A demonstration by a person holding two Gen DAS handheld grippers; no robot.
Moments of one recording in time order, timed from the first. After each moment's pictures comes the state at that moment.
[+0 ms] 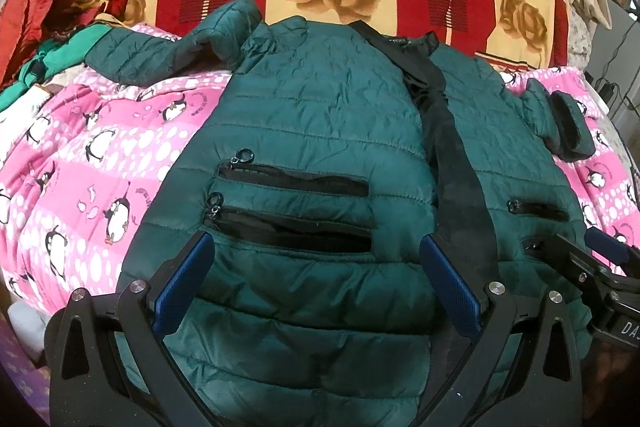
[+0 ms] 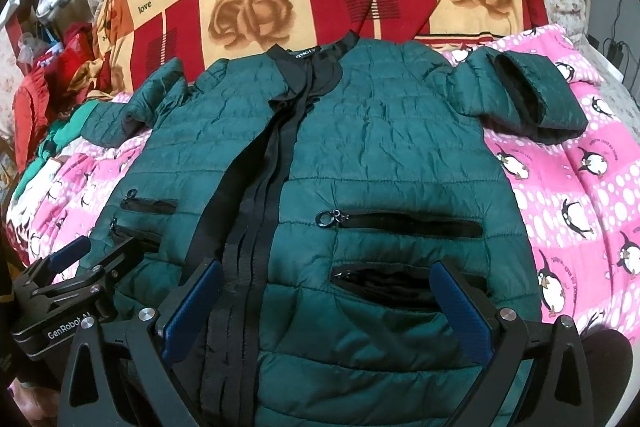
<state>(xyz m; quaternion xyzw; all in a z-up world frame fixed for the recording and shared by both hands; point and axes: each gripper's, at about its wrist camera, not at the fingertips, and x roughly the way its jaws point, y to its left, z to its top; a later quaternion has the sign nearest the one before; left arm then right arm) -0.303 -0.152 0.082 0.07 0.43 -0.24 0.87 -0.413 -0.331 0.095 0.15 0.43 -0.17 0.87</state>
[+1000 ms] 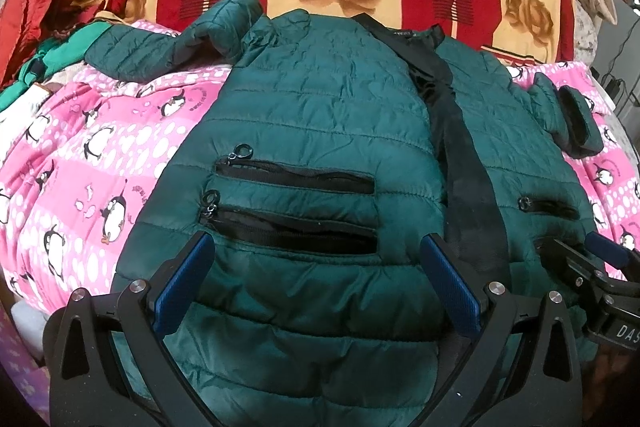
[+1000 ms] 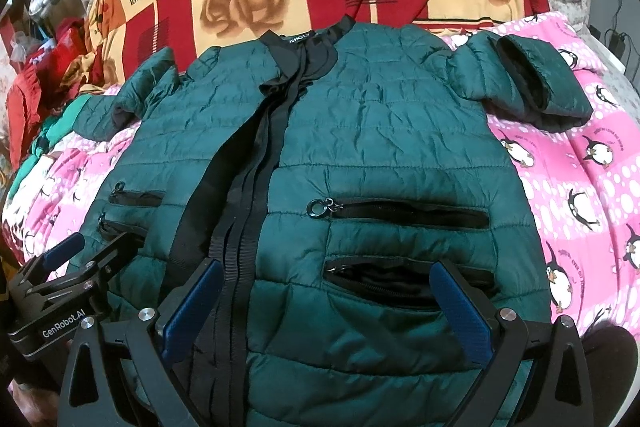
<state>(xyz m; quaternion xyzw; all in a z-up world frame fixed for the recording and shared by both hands) -0.299 -0.155 0.072 0.08 0.44 -0.23 0.86 -0.408 -0.337 0.082 0.16 0.45 -0.17 0.86</state>
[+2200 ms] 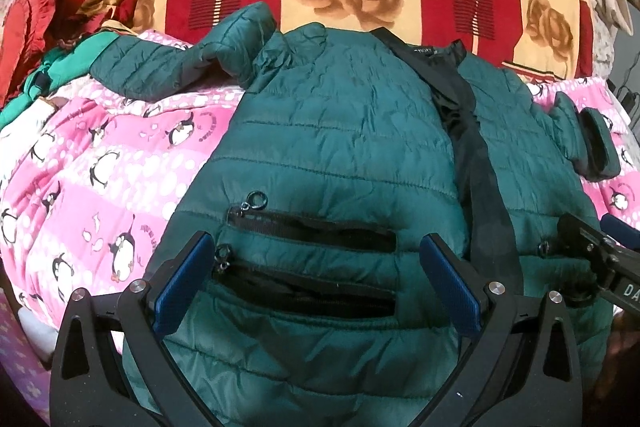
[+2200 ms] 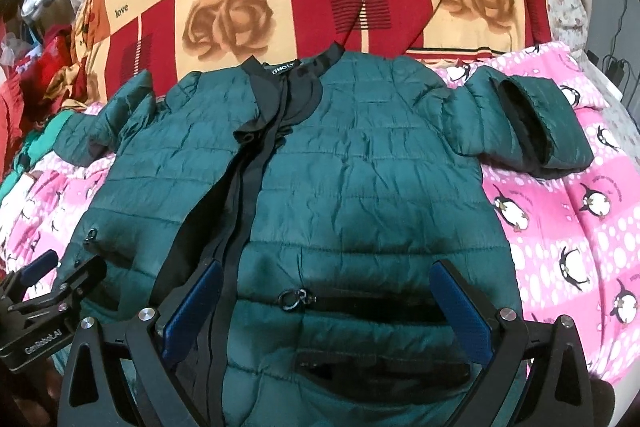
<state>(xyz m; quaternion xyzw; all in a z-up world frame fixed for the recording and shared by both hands) -0.266 -0.163 0.081 0.09 0.43 -0.21 0.87 -0.364 -0.367 0.092 0.13 0.43 -0.19 0.87</state>
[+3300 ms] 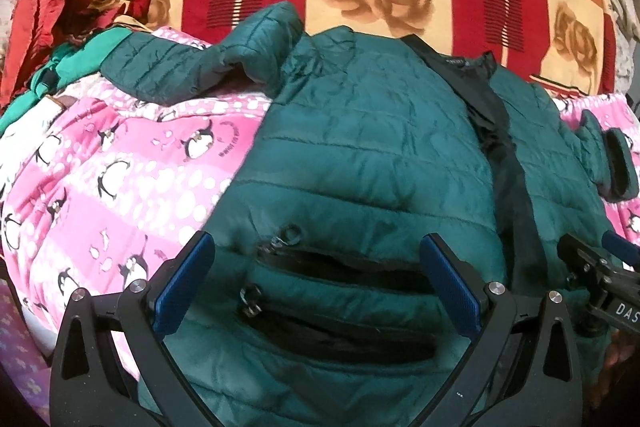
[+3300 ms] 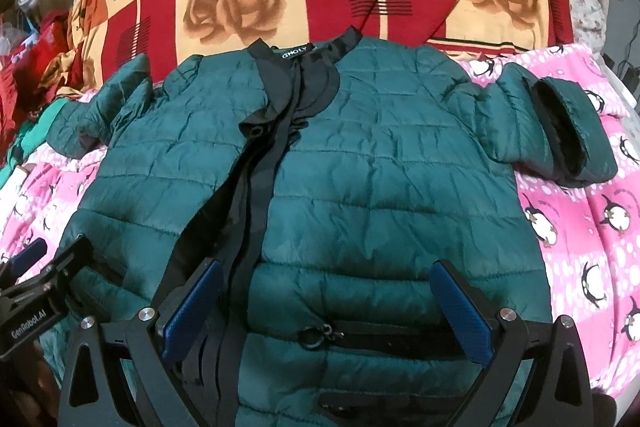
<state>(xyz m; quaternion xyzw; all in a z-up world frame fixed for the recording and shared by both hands) -0.231 -0.156 0.076 0.08 0.43 -0.17 0.88 -0.327 -0.365 0.075 0.13 0.45 -0.18 0.87</state>
